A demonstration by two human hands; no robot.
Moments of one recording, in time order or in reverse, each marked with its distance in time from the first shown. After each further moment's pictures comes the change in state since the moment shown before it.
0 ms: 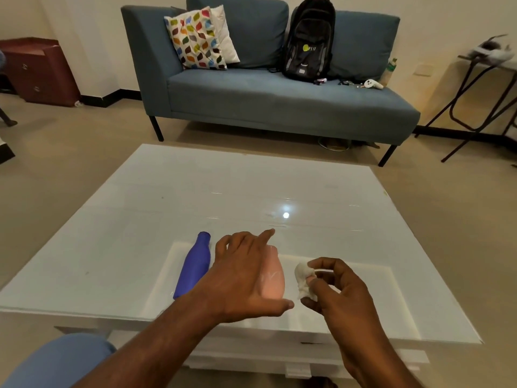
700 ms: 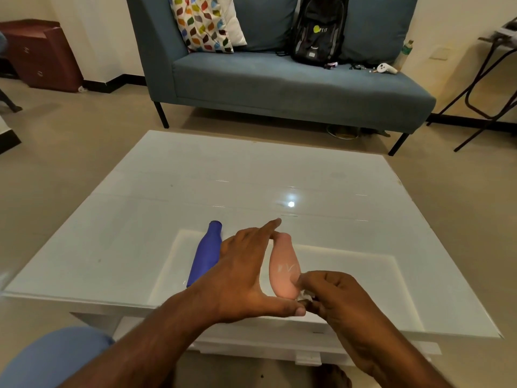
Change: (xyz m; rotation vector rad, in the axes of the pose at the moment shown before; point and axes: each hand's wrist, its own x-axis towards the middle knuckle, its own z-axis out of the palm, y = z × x) left_hand -0.025 -0.008 -0.009 -0.281 -0.006 0.029; right_hand -0.008 -0.009 0.019 -0.096 -0.344 0.142
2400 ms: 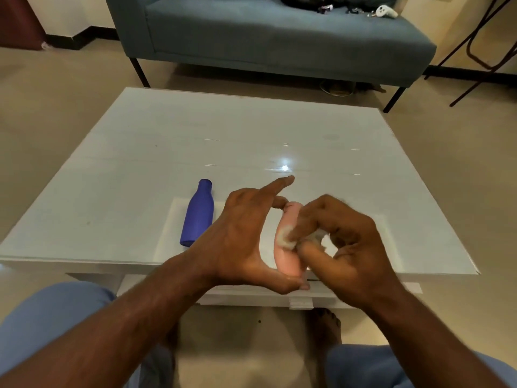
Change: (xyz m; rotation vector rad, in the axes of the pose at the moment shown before) left_hand -0.010 0.014 0.003 -0.071 0.039 0.225; right_hand -0.009 0.011 -0.019 -0.352 0.054 -0.958
